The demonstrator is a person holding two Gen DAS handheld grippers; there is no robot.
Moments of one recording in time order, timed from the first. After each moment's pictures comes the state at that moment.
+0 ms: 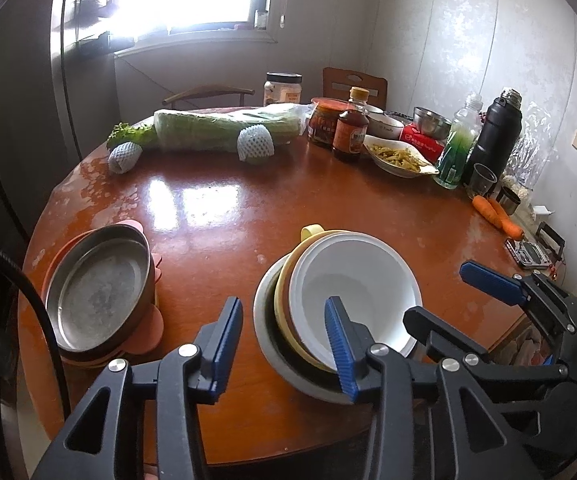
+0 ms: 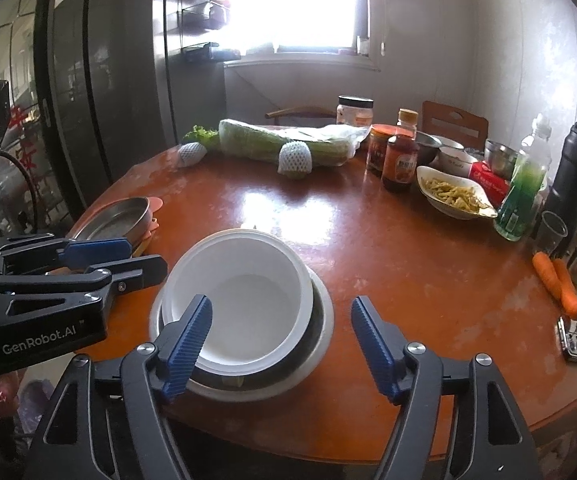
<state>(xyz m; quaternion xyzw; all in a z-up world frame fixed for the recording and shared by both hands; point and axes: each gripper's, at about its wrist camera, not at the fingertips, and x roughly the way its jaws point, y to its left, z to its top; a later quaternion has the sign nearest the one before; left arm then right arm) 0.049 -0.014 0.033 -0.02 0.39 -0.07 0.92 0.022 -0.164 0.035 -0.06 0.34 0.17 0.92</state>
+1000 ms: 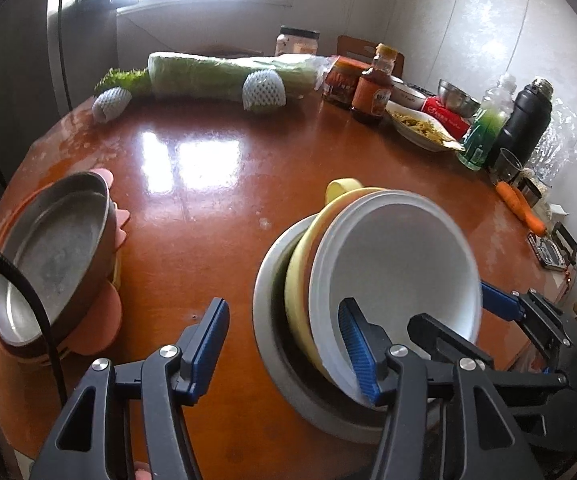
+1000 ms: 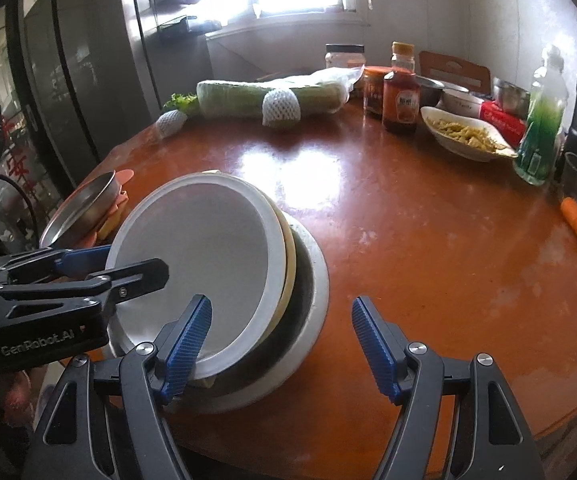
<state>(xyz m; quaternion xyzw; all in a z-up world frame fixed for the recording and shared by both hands) 0.092 -0.009 -0.026 -0.06 0.45 -0.07 0.89 0.060 -0.176 -0.019 -0.01 0.41 0.17 0.90</state>
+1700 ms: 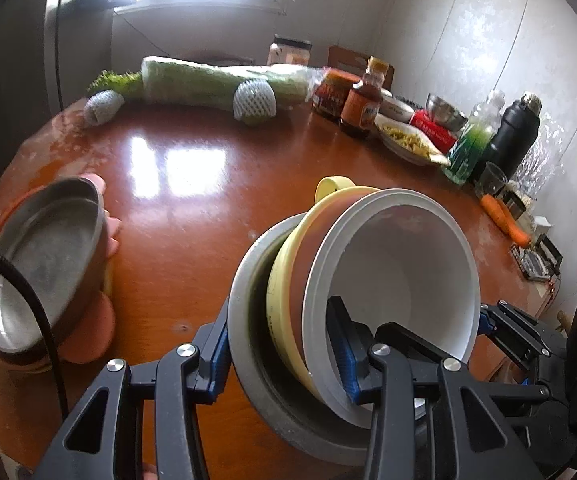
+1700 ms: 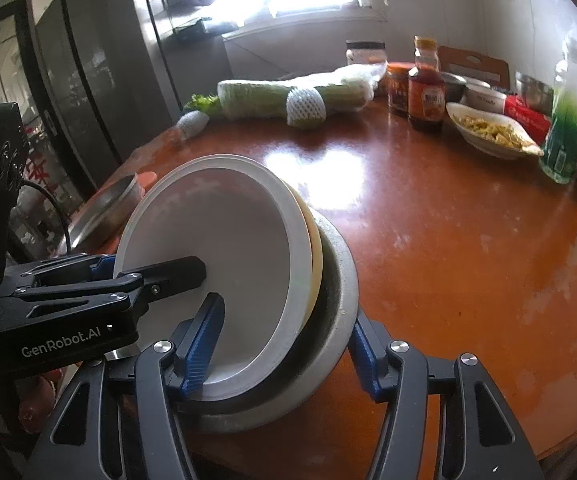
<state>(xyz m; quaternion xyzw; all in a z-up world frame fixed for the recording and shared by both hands) 0.088 -0.002 -0.014 -0.08 0.43 -0.09 0.90 0.062 -0.163 -0.017 0.00 0.40 0.21 0.89</state>
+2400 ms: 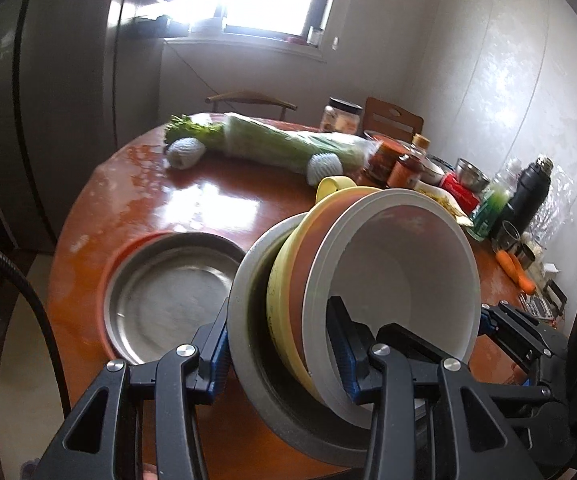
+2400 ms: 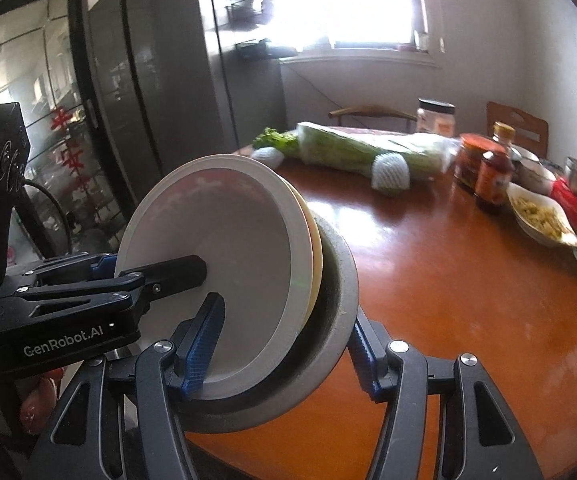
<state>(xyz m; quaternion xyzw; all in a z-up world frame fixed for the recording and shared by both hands) 0.058 0.093 0.039 -0.10 0.37 -0.04 0.92 0.055 -0.071 0.039 -0.04 0.35 0.27 0.90</state>
